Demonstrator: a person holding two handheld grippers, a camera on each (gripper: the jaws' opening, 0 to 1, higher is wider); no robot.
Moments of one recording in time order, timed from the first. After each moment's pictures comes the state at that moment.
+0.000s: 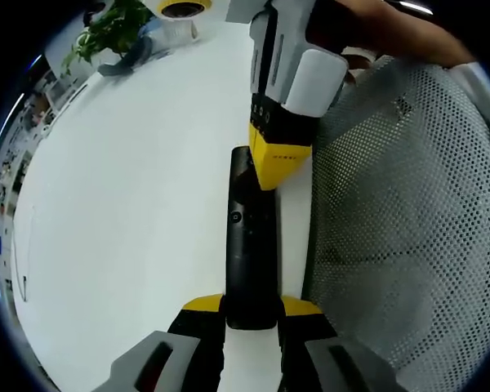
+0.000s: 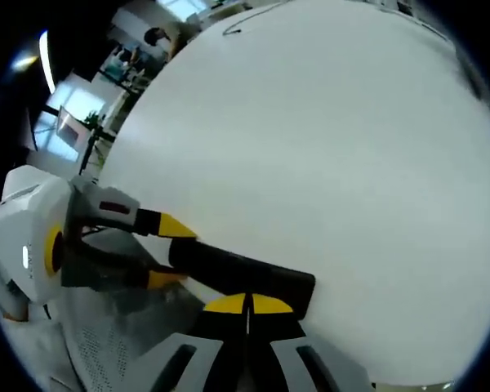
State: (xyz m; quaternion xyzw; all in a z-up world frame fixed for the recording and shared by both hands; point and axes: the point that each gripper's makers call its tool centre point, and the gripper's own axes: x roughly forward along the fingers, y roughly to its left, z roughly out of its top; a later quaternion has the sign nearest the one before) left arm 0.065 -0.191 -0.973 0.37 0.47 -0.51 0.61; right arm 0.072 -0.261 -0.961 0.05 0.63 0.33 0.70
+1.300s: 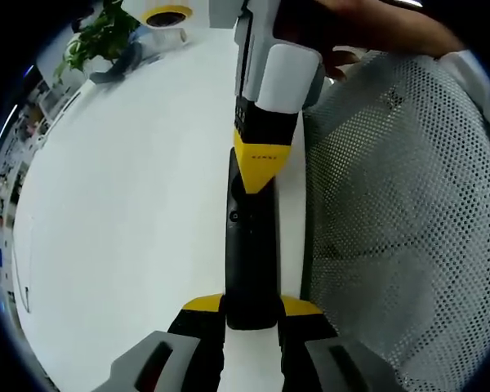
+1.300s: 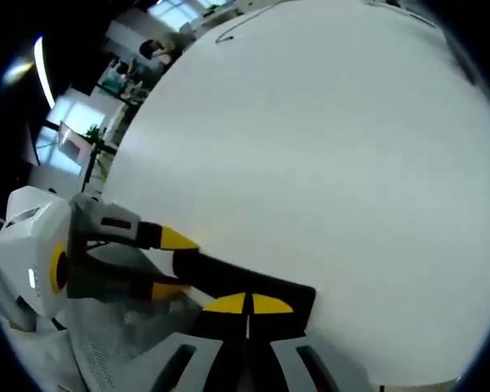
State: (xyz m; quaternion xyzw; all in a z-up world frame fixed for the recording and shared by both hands) left arm 0.064 -0.190 -0.973 0.39 0.46 -0.53 0.60; right arm 0.078 -0.256 -0.960 0.09 0.62 0.32 0.71
